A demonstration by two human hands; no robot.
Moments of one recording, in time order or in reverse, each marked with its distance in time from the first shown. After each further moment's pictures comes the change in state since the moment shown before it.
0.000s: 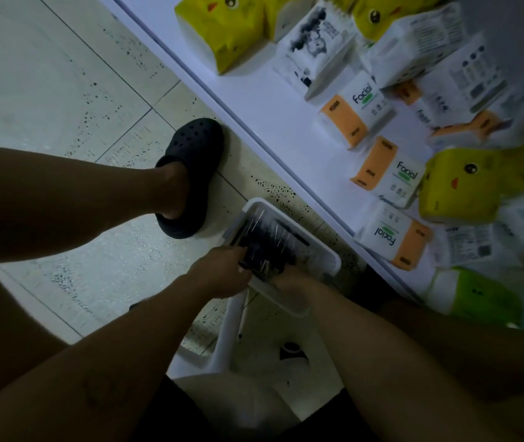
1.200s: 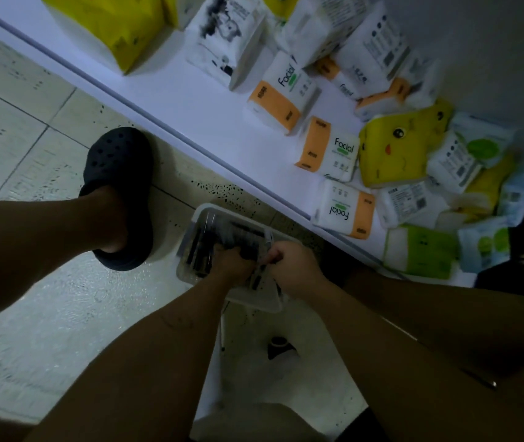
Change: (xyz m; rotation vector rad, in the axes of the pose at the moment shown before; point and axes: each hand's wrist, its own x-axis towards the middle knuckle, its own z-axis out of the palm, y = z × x) left_hand 0.104 0.028 0.075 -0.272 -0.225 -0.051; right_hand -0.102 0.002 -0.030 0.517 0.538 -0.029
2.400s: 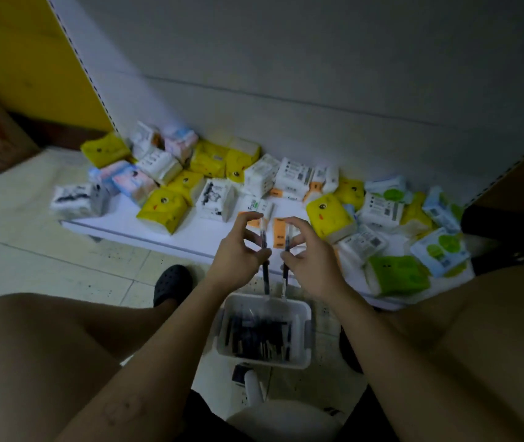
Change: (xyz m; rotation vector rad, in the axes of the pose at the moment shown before) left_hand -0.237 0.156 -0.080 0.047 0.471 0.862; right_hand -0.129 -0.024 -0.087 0.400 0.650 -0.682
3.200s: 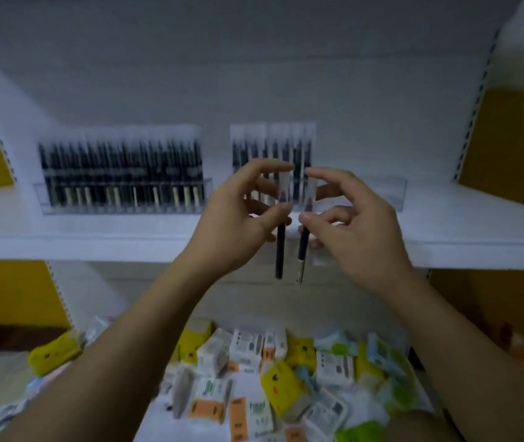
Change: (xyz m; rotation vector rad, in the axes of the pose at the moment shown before) left_hand 0.037 0.370 -0.044 0.002 0.015 0.874; right_hand 0.004 -0.236 -0.280 0.056 0.546 -0.630
